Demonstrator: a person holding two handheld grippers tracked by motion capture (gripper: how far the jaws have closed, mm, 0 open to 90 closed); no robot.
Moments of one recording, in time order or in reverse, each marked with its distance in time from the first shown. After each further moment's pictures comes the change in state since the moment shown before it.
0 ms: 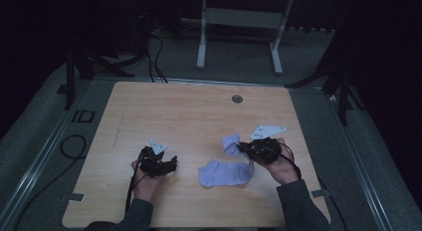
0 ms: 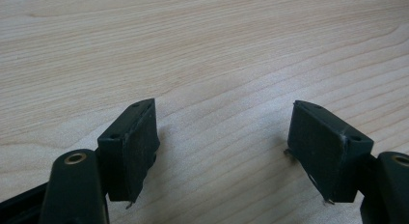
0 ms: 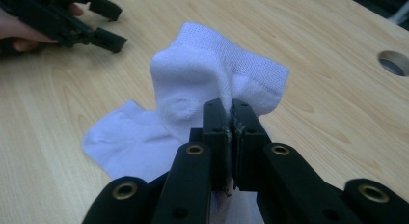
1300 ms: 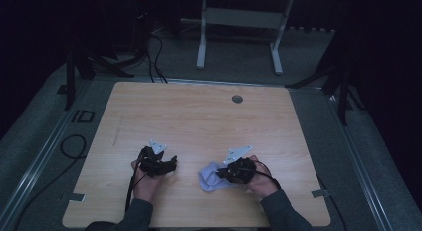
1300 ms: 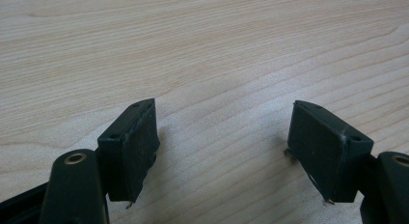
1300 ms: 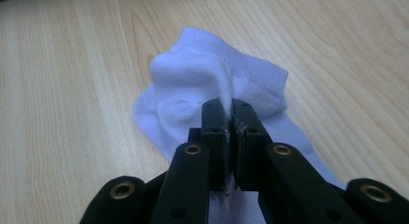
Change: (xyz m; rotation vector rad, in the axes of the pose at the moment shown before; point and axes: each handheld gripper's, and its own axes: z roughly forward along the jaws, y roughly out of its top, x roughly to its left) left arm 0.000 0.000 0.000 -0.001 0.001 0.000; right arm 0.049 -0.031 0.069 0.153 0.234 -0.111
